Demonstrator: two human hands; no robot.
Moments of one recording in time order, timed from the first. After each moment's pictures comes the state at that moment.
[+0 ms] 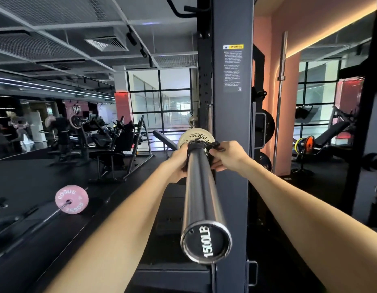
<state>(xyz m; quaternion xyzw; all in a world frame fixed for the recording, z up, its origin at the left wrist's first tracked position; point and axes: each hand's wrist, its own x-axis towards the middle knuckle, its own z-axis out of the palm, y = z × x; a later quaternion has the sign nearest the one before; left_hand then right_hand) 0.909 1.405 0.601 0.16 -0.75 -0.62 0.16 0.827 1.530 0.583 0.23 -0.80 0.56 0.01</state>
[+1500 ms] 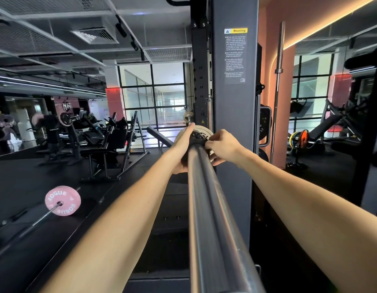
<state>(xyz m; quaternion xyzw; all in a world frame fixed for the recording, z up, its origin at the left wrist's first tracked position) 0.817 1.362 0.600 0.14 -0.66 -0.73 0.05 0.780 1.497 0.598 0.24 -0.83 0.51 0.02</state>
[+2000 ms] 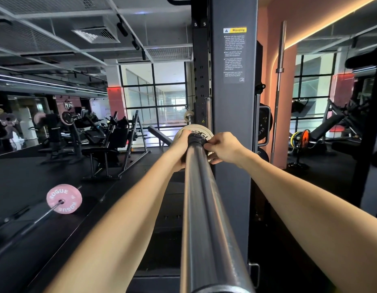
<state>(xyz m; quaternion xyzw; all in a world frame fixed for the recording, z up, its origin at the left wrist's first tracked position) 0.809 1.366 0.598 0.13 -0.71 -0.68 0.15 0.768 1.504 0.590 0.27 -0.82 0.50 0.04</state>
